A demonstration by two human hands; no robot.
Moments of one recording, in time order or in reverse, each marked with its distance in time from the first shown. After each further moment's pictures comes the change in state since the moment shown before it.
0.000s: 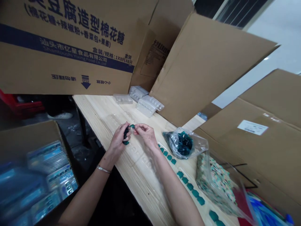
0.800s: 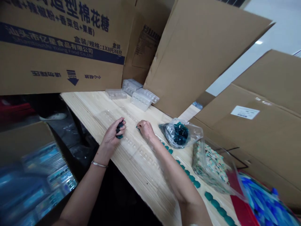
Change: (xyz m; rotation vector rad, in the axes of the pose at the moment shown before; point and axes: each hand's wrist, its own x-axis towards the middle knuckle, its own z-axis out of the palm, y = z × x) left_hand 0.004 0.010 -0.007 -0.134 -0.064 -0.148; right_hand 0.036 0.053 -0.052 -1.022 -0.137 -0.362
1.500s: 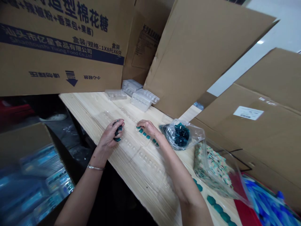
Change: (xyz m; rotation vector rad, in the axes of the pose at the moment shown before) left_hand -0.003 0.003 0.000 0.217 0.020 0.042; right_hand 0.010 0.035 -0.008 0.326 -0.143 -0.244
